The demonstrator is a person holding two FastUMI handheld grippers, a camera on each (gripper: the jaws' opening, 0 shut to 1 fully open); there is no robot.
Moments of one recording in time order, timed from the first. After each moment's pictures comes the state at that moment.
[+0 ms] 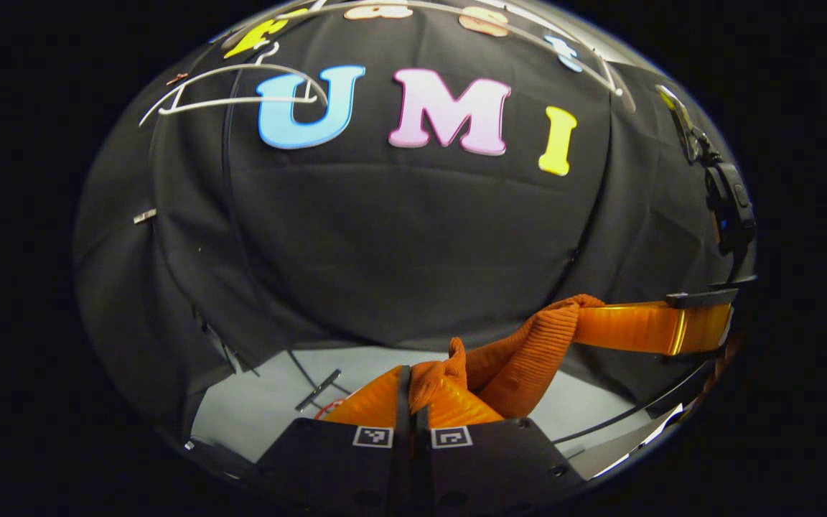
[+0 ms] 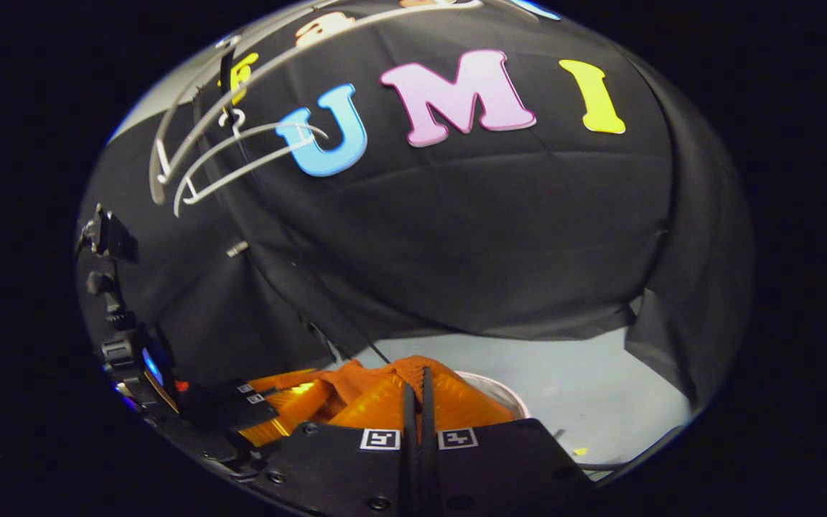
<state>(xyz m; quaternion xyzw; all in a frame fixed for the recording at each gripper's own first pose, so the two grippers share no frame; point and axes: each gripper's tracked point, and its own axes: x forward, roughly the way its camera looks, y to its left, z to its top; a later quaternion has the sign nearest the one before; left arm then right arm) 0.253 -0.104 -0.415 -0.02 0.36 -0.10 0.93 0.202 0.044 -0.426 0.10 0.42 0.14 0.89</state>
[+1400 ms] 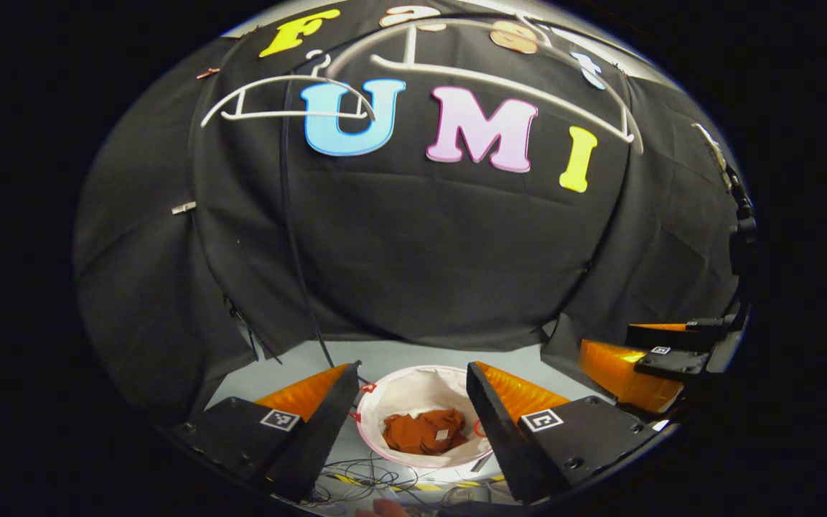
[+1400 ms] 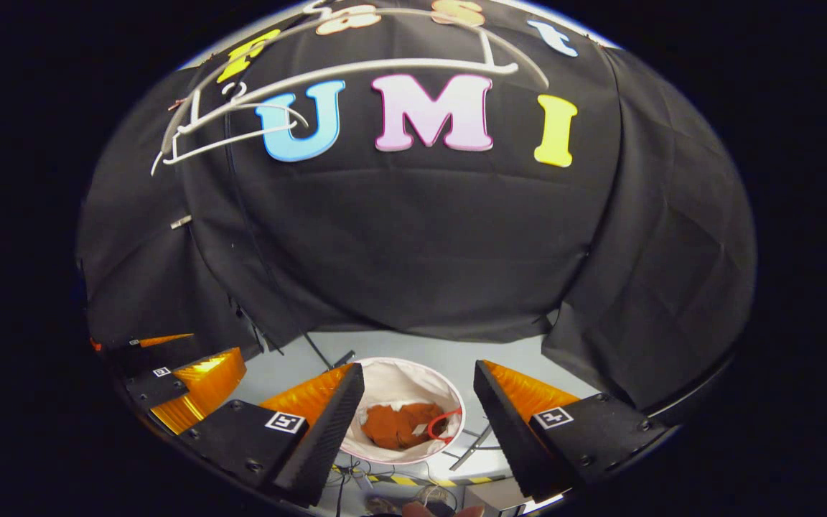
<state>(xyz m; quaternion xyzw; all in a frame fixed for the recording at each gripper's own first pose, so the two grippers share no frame) 0.200 -0.036 -0.294 -0.06 0.31 -0.07 0.95 0.152 0.034 -0.322 0.02 0.35 0.03 0.94</state>
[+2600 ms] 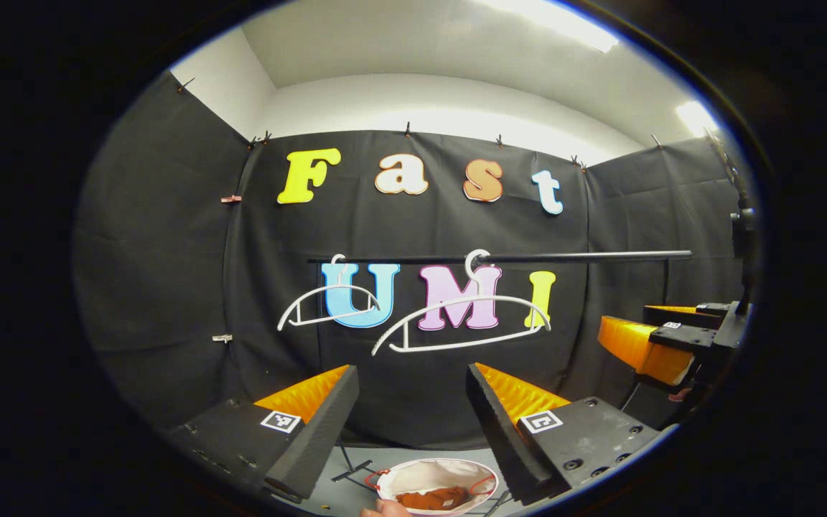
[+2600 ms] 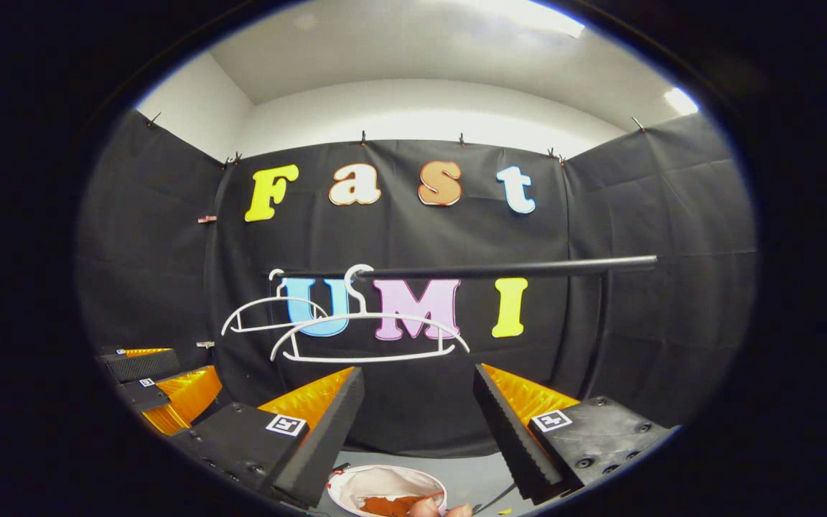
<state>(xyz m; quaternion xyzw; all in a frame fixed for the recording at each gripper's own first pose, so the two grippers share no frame) 0.085 -0.009 0.005 -0.04 0.04 -0.06 1.00 0.072 0.004 0.009 0.03 0.03 0.00 1.00</state>
